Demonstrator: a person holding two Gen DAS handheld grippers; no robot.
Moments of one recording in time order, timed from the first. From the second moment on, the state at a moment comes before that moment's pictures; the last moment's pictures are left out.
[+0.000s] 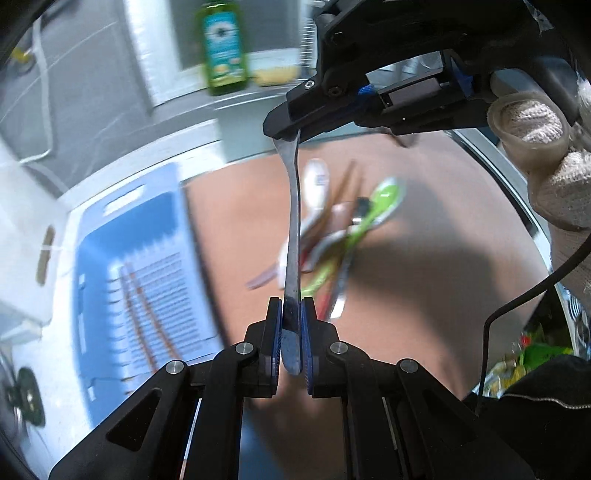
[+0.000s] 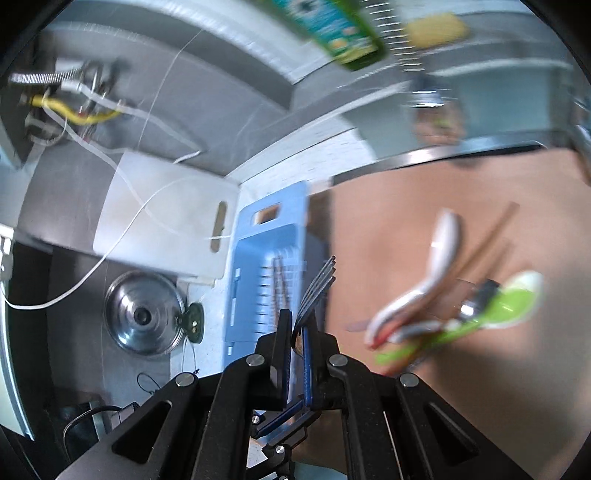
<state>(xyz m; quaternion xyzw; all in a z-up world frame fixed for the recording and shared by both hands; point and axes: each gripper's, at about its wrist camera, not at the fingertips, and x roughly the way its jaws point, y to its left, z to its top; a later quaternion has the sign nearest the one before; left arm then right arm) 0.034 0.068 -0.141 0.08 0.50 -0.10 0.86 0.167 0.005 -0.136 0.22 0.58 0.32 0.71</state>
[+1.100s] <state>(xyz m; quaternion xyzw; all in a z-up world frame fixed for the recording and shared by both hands) 0.052 0.218 -0.209 -0.06 0.56 0.04 0.82 0.211 0.235 -0.245 0.06 0.67 0.35 0.66</state>
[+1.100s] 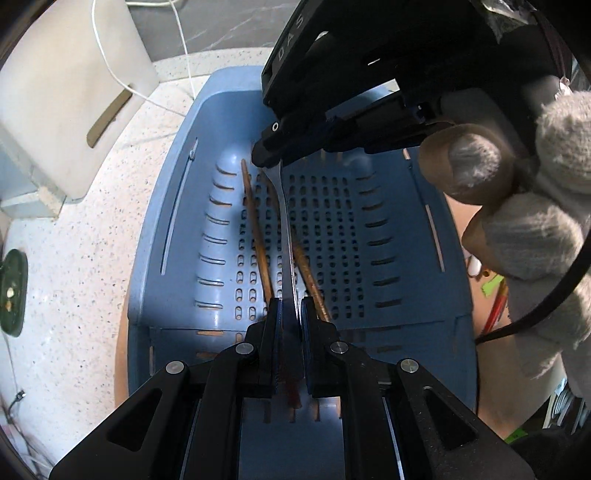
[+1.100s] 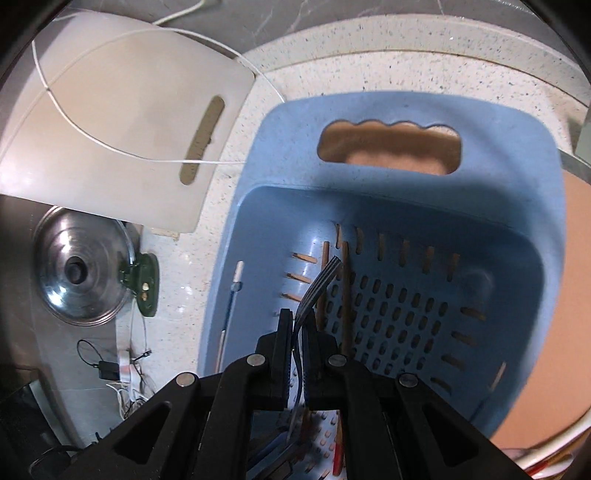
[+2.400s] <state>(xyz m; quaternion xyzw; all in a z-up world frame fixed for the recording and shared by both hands) 0.049 0.242 -0.199 -0.07 0.56 0.05 0.83 0.212 0.210 -0.212 0.02 0.63 0.37 0.68</state>
